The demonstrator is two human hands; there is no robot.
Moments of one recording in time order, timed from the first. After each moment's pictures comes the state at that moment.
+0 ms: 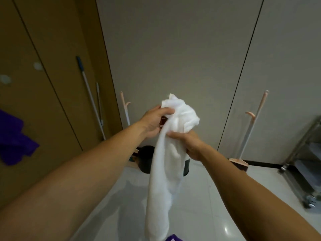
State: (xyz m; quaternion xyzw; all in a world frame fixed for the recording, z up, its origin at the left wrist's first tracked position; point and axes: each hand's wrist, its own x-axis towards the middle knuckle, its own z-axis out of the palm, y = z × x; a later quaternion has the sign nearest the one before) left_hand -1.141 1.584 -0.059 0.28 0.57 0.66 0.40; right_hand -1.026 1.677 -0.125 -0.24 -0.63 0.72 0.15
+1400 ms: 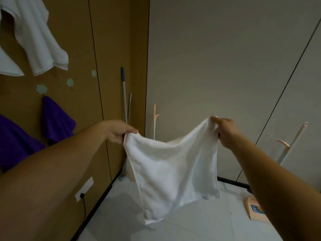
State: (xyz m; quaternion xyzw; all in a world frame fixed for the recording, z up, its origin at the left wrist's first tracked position) left_hand -1.416 1.324 -0.053 0.18 0.73 0.50 0.43; right_hand -1.185 1.604 -0.045 -0.38 -0.62 0.60 0.34
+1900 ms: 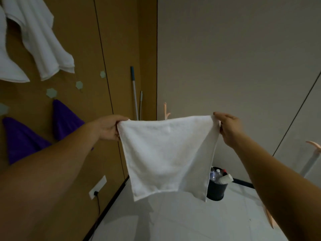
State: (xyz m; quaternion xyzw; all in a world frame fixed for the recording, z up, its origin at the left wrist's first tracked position) left_hand -1.456 1.314 -0.049 0.09 0.69 0.61 0.37; right_hand -1.229 1.644 -0.063 -0.30 -0.59 0.66 0.36
